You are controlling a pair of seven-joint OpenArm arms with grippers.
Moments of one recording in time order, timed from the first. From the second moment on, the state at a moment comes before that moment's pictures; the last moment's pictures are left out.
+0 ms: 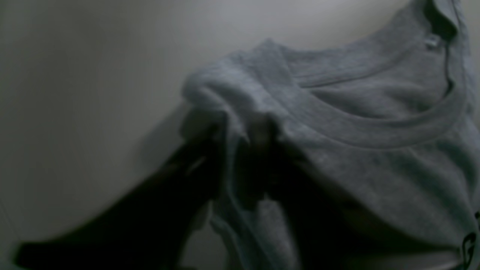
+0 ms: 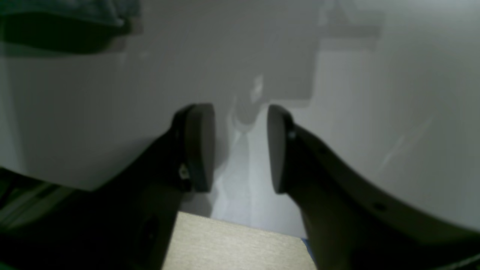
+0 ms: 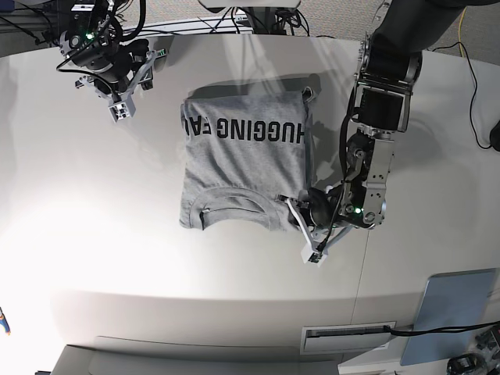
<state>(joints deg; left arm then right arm) -24.0 -4.7 9.8 66.6 -20.0 -16.9 55.0 -29.4 8.1 16.6 119.3 13.4 25.9 -65.7</state>
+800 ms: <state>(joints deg) 5.1 -19.4 8.9 107.3 -21.0 -13.7 59.2 -43.3 7.7 37.6 119.4 28.5 30.5 -53.1</state>
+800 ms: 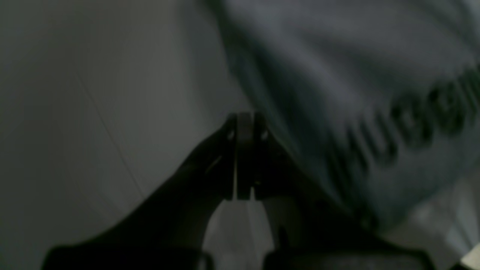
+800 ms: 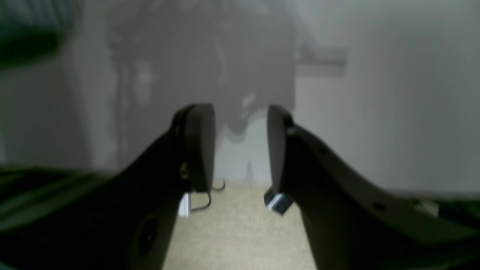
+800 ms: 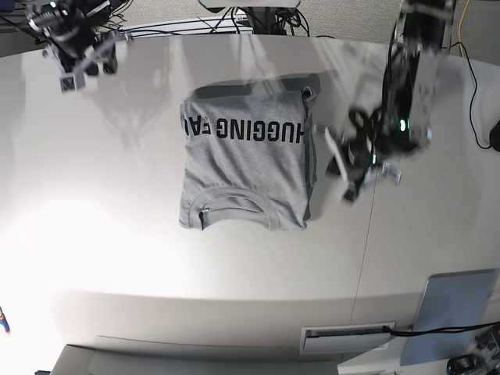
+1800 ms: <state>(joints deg) 49.5 -11.7 -12.4 83.7 -25.4 -29.8 39.6 -51.9 7.8 45.5 89.3 19.3 37.0 -53.5</state>
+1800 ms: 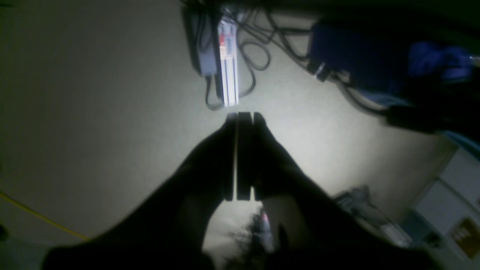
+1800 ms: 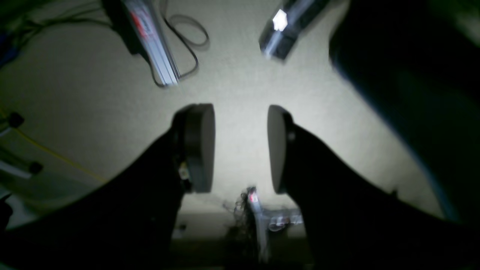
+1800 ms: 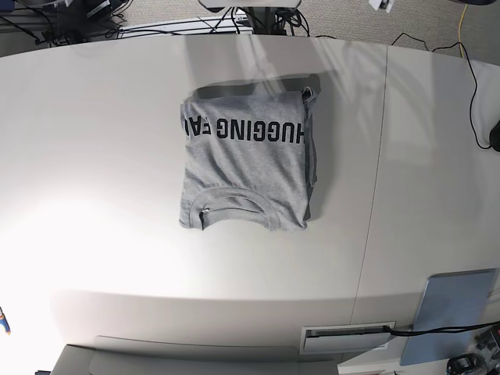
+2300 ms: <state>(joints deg) 24.0 -11.5 -12.5 35.0 -15.6 -30.0 24.0 -27.6 16.5 45.7 43.3 3.4 38.6 -30.7</state>
